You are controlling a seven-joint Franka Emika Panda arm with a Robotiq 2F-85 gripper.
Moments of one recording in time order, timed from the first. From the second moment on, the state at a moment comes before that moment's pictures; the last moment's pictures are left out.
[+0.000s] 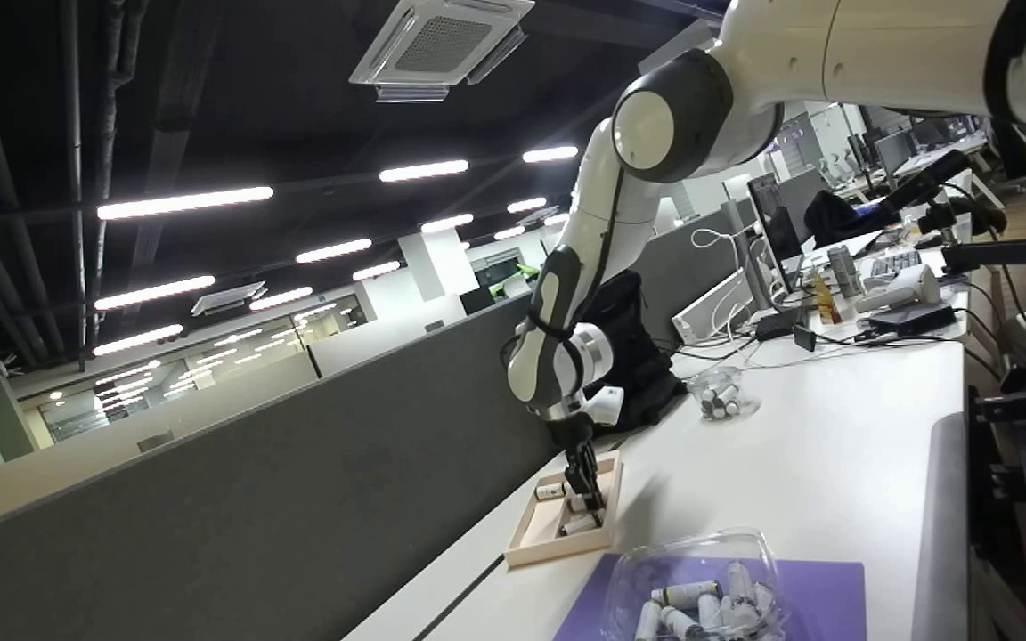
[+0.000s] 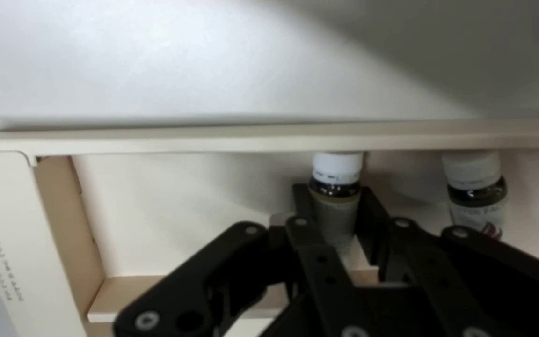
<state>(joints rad) -0.20 0.98 0.05 -1.41 0.03 2.45 -0.65</state>
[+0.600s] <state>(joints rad) -0.20 0.88 0.09 -1.46 0.02 2.46 -0.75</state>
